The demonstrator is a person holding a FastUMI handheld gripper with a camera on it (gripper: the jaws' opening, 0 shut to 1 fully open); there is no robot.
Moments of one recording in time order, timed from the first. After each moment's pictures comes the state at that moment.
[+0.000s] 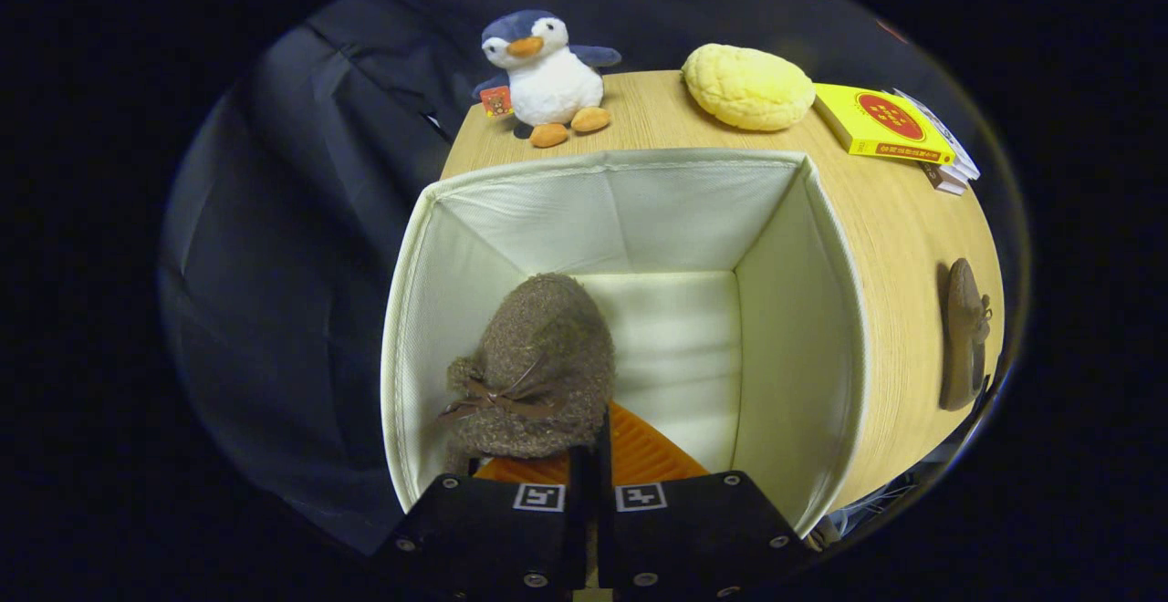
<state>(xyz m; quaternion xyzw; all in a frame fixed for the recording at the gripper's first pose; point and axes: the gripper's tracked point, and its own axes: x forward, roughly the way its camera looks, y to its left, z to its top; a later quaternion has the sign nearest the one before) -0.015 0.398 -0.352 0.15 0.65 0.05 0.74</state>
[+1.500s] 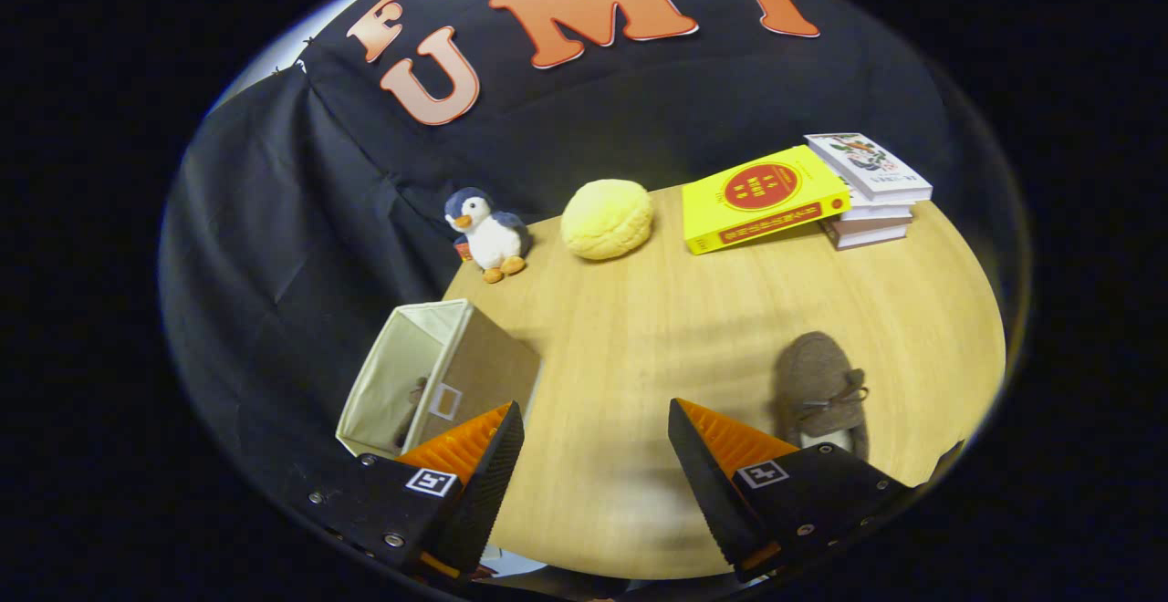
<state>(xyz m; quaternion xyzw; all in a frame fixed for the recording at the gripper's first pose) -0.054 0.048 -0.309 0.20 0.45 0.08 0.86</state>
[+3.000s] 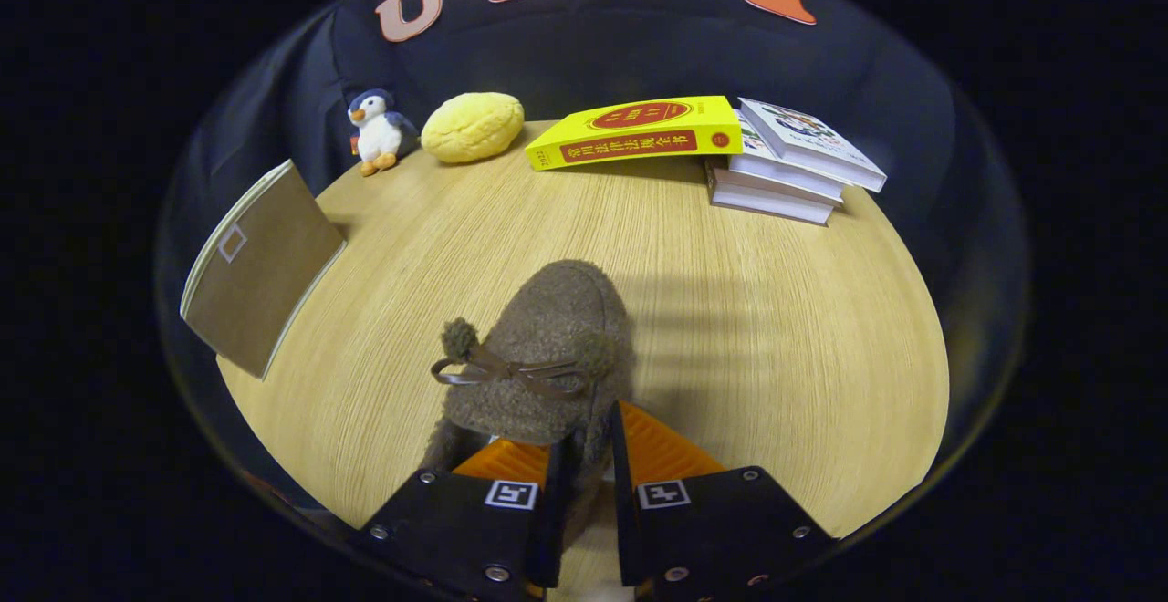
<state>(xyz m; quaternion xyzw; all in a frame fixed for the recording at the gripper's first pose) -0.080 -0.112 -0.473 0.04 0.50 0.05 0.86</state>
